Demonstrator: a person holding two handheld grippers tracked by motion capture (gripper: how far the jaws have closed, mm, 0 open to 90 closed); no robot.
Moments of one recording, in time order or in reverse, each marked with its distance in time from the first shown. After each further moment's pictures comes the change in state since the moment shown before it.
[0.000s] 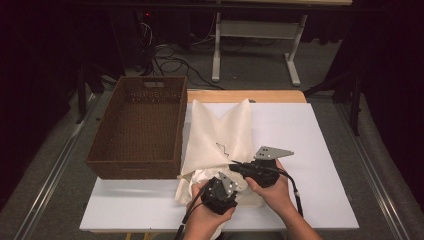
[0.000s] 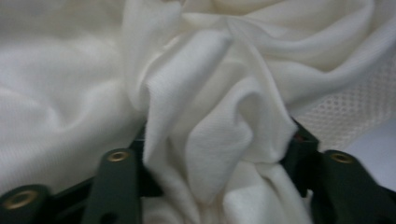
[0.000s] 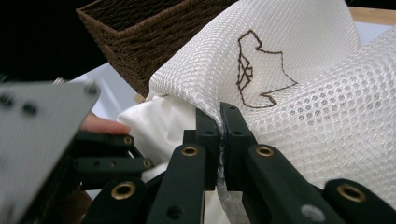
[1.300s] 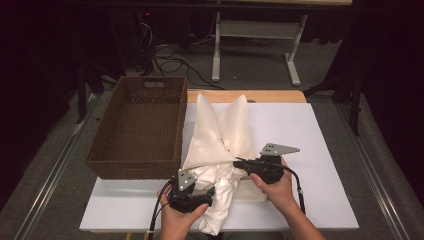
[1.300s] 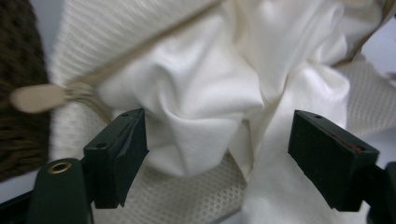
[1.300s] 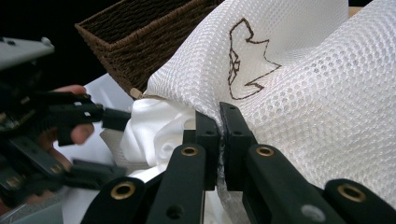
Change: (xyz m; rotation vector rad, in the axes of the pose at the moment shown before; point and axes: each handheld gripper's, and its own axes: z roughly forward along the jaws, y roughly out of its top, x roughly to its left) left arm 0.063 -0.040 -0.033 -0.124 -0.065 -0.315; right arm -0.016 0.000 -0.006 -0.030 0.013 0.051
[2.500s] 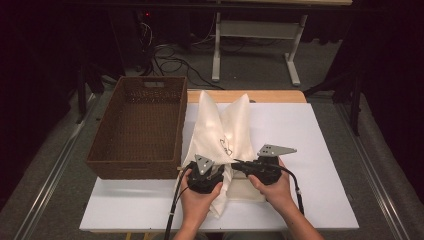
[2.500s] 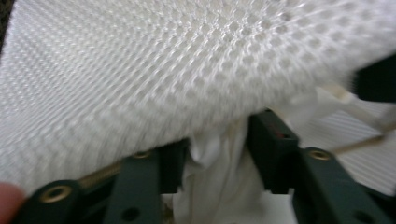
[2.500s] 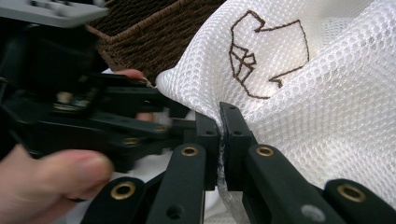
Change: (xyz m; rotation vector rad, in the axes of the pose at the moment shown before) left arm -0.007 0.034 0.036 -0.134 0.027 -0.014; right arm 0.002 -0.003 0.005 0.019 0.007 0.011
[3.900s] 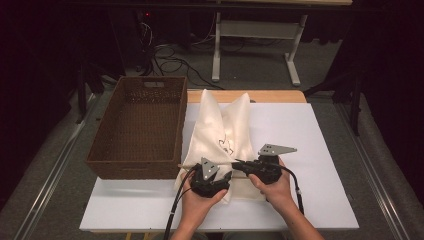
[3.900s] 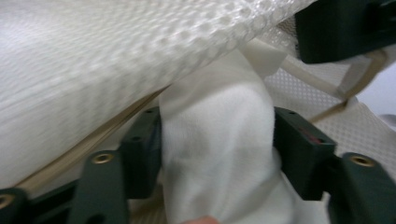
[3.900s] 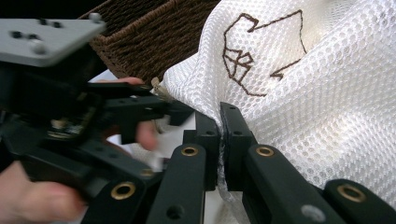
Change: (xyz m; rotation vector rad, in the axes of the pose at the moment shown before) left arm -0.004 -0.010 0.007 0.031 -0.082 0.101; right arm -0.004 -0.001 0.001 0.008 0.002 0.025
